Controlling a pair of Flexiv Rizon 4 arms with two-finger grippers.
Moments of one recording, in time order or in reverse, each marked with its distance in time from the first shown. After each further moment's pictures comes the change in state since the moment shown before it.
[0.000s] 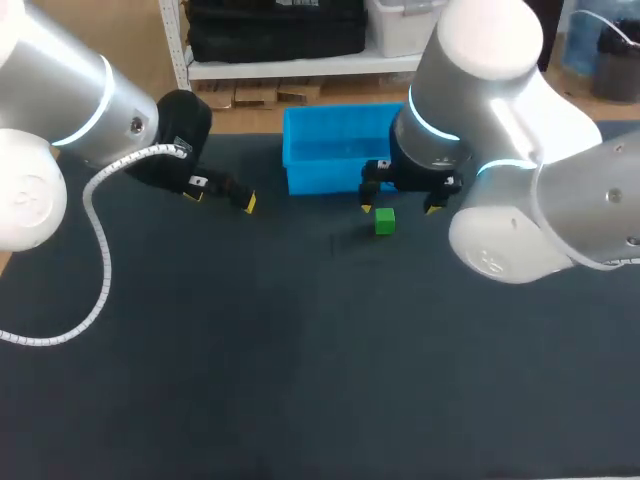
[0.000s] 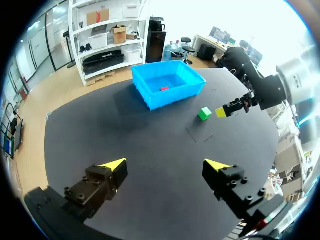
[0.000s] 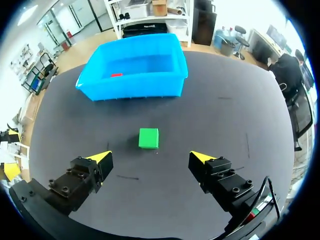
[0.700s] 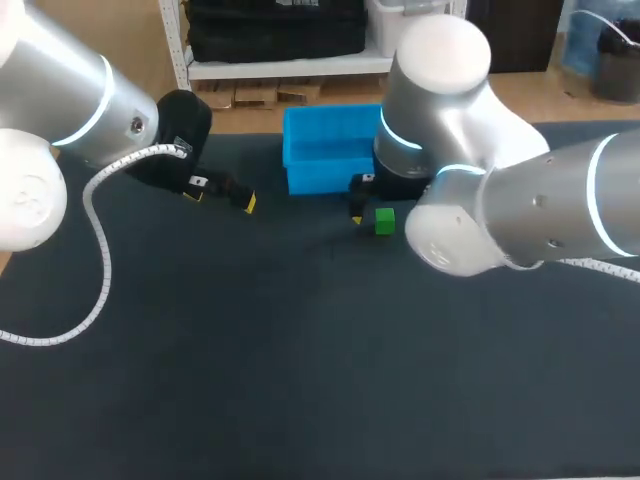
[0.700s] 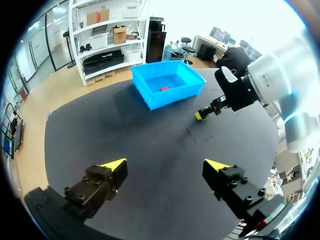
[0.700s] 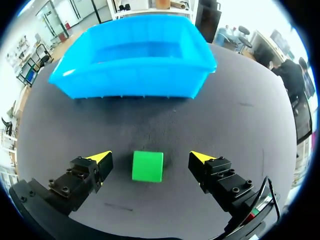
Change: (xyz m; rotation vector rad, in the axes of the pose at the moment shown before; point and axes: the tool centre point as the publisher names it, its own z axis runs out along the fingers) left arm 0.000 0.000 0.000 0.000 0.000 0.000; right arm -0.015 0.001 0.068 0.050 0.058 -0.044
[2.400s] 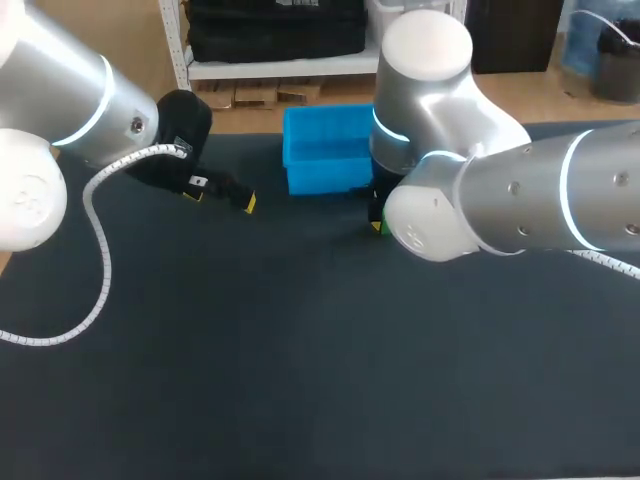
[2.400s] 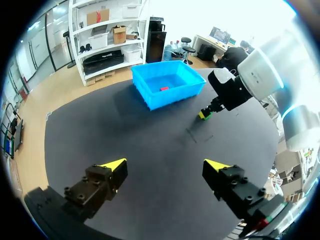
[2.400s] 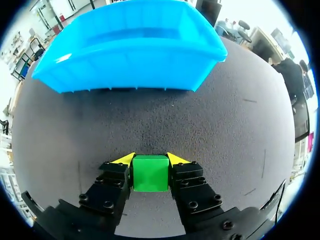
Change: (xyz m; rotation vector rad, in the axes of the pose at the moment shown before) left arm 0.000 0.000 0.000 0.000 0.000 0.000; right arm 0.004 -0.006 0.013 0.033 0.080 0.006
